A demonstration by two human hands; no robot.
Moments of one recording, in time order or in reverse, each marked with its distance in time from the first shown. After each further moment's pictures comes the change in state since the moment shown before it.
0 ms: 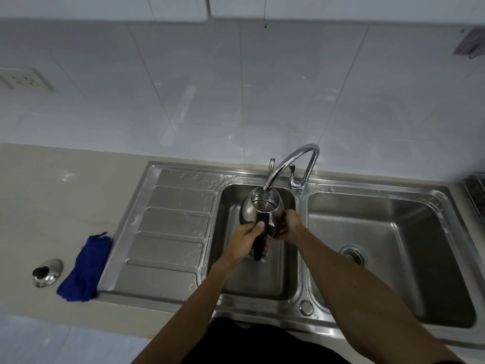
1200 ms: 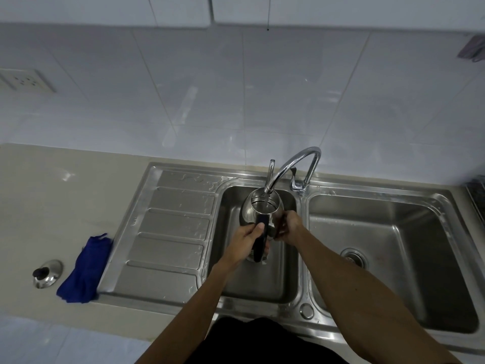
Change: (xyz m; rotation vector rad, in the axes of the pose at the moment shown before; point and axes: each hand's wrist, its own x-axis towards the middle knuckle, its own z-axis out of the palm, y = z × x) left_hand -0.002 0.006 -0.001 0.009 0.009 0.030; right_hand 0.000 -0.004 0.004 -0.018 0.044 -0.037
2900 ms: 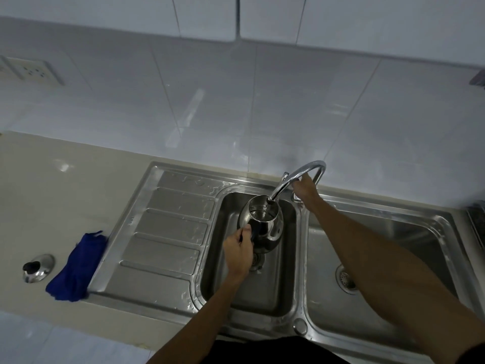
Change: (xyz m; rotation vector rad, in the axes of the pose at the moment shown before) left_hand 0.006 -0.007 0.023 0.040 0.634 0.184; right_hand -0.007 -0.122 0.011 -0.713 0.098 -0.610
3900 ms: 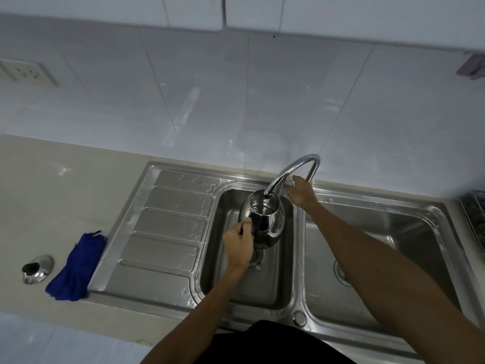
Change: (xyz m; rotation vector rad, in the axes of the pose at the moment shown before) left_hand 0.001 0.003 0.005 0.017 -0.014 0.035; right_hand -0.017 0.022 -0.001 -0.393 0.030 -0.183
